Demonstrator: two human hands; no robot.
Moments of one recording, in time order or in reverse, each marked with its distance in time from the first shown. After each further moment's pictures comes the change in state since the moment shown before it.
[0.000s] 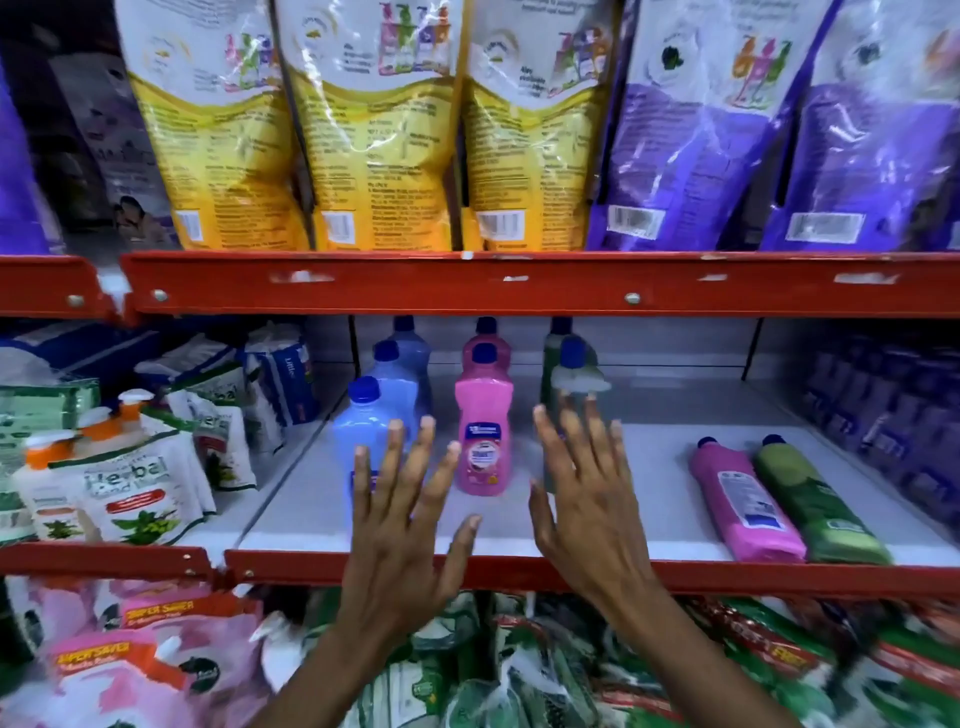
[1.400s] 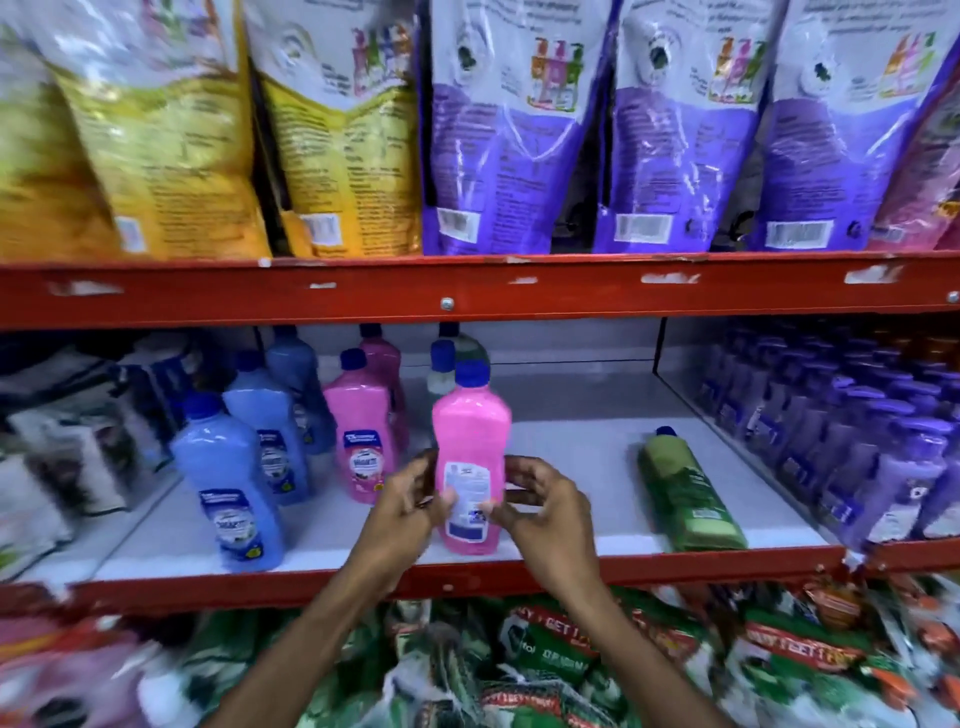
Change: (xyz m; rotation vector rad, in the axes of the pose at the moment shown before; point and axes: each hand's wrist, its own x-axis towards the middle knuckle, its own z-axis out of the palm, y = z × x) left_hand 0.058 0.088 0.094 -1.103 -0.422 -0.805; right_hand -0.021 0.087 -0.042 0.799 -0.145 0.569
